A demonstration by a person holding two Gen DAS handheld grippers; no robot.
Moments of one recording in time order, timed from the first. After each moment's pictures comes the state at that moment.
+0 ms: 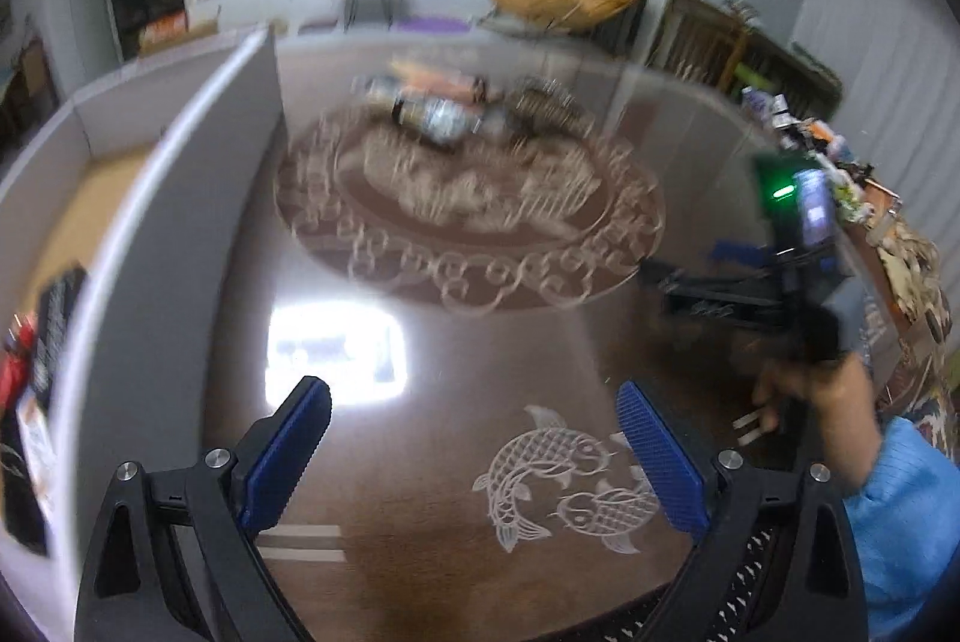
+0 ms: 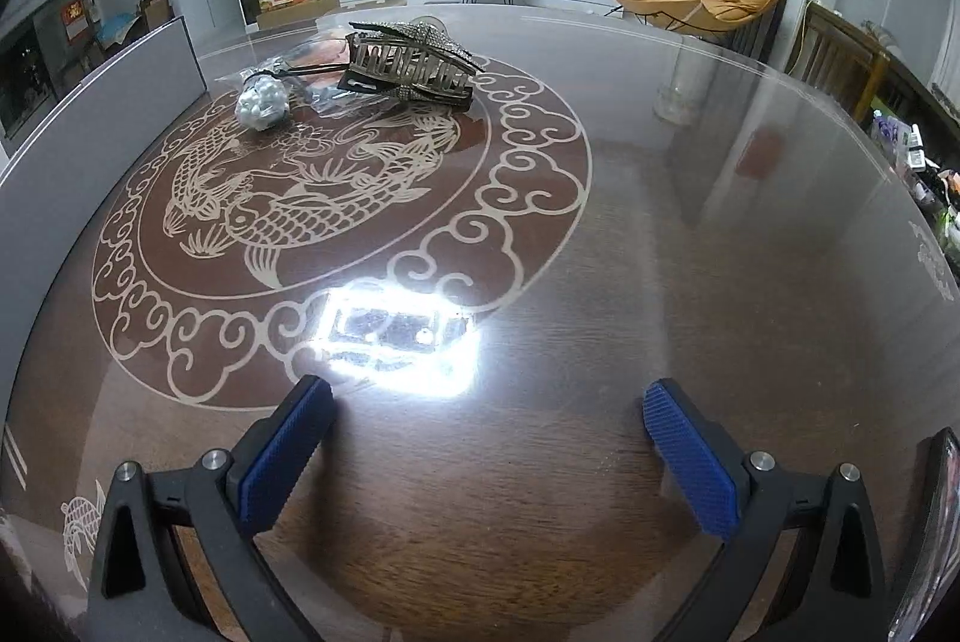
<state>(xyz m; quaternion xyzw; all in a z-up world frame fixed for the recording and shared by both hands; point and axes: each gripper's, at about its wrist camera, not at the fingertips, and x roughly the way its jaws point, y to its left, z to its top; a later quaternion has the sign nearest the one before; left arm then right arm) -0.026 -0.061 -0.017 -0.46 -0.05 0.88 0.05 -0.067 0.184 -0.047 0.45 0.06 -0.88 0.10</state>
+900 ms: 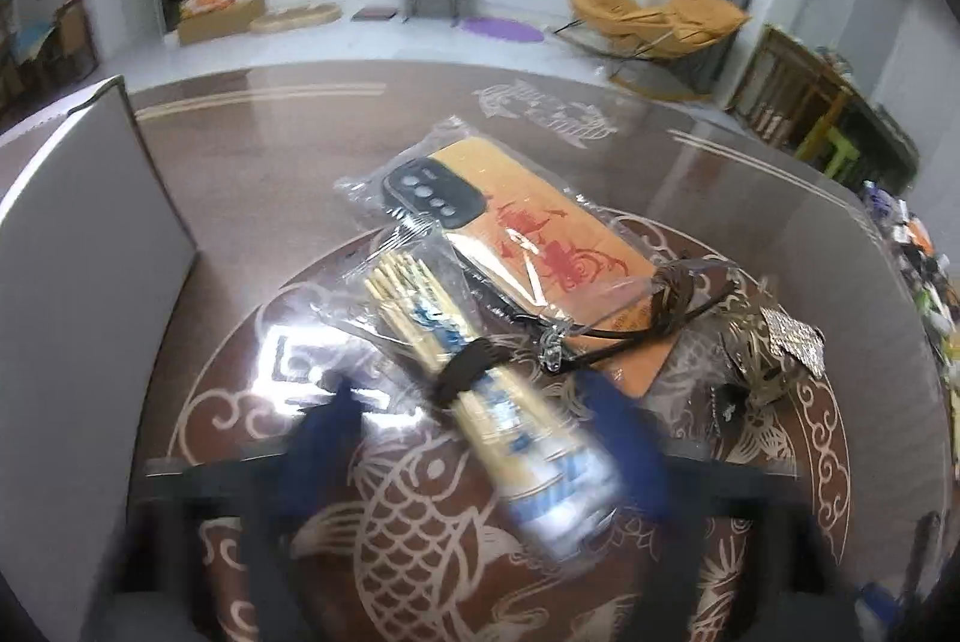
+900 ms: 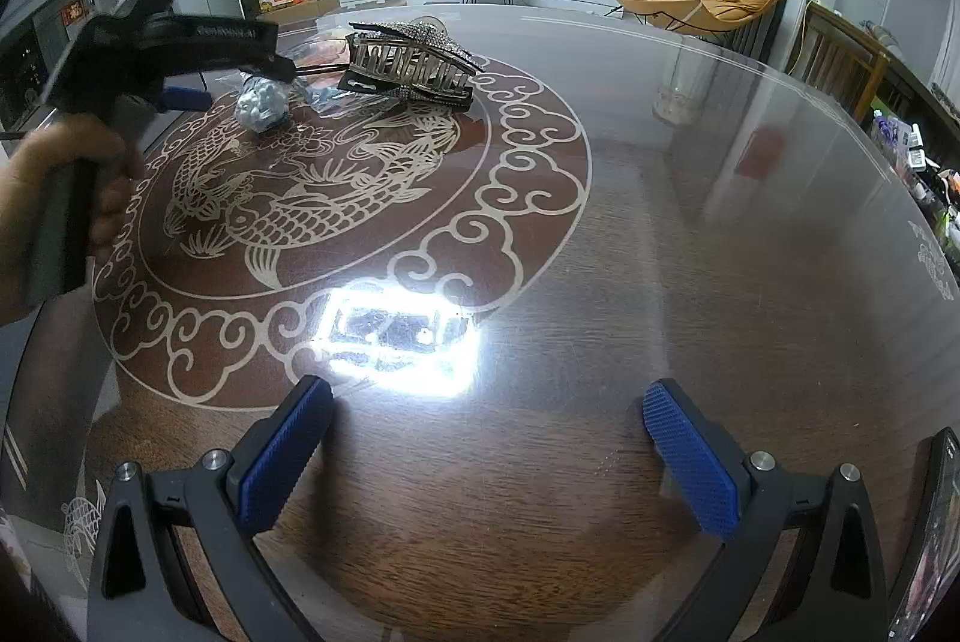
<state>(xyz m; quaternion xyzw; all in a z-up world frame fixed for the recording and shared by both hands) -0.308 -0.091 -0.066 -0.45 -0.07 0.89 -0.01 -0.067 0.184 -0.047 0.45 0.06 -0.88 0.10</state>
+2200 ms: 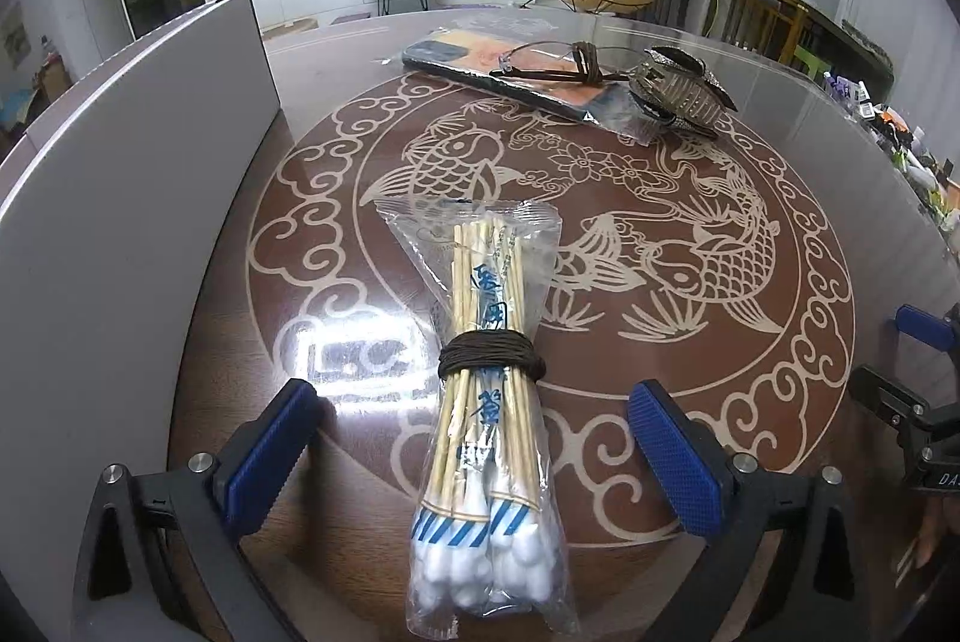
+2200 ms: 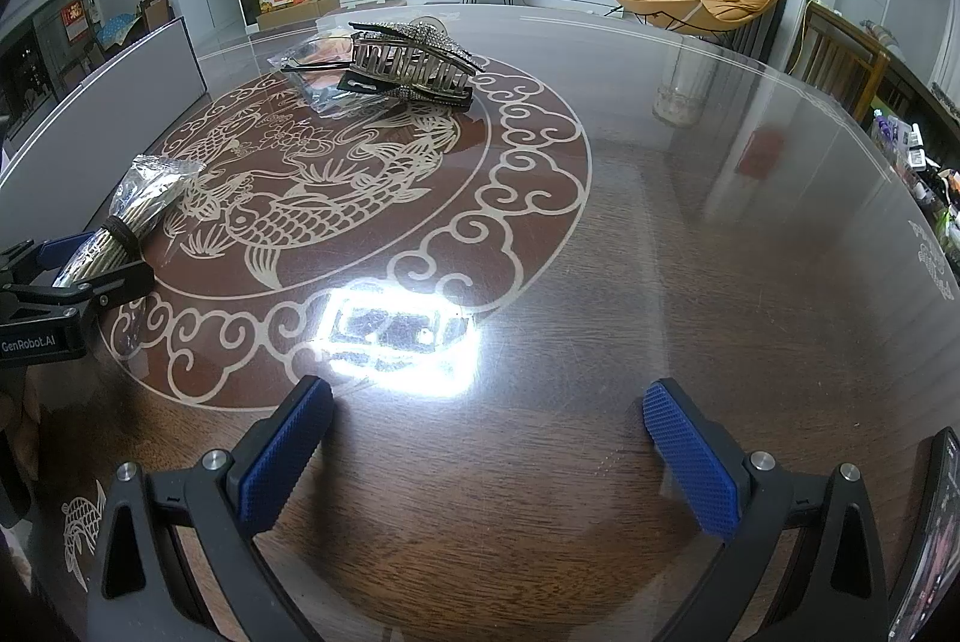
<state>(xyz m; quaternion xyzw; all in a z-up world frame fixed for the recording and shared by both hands) -0.159 -0.084 -0.084 -0.46 0.00 0.89 0.00 -0.067 0.184 -0.048 0.45 0.06 -0.88 0.10</state>
